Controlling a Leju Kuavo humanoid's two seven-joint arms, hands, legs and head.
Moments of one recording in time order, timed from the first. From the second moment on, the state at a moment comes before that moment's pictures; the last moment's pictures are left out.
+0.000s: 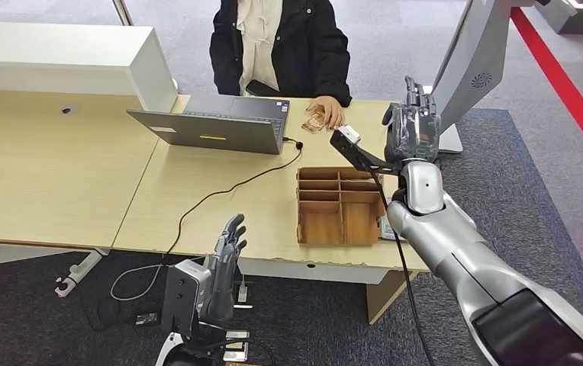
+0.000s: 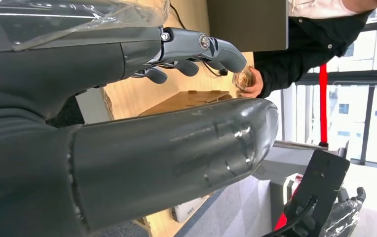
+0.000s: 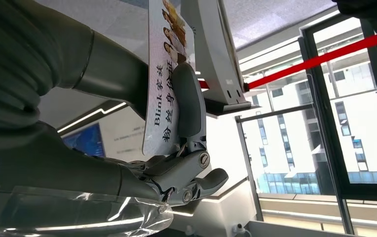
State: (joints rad) left arm -0.08 0.10 -0.86 -1.72 -0.04 0.63 -0.08; right arm -0.99 -0.11 0.89 -0.55 0.99 -0.63 0.40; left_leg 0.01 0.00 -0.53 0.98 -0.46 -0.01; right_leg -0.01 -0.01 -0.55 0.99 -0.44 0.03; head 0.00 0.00
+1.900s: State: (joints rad) left arm -0.08 0.15 -0.86 -1.79 -0.10 0.69 0.01; right arm -0.76 -0.19 0.65 -0.64 0.92 -0.66 0.43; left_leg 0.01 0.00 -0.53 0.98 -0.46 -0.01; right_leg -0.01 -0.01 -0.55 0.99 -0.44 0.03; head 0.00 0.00
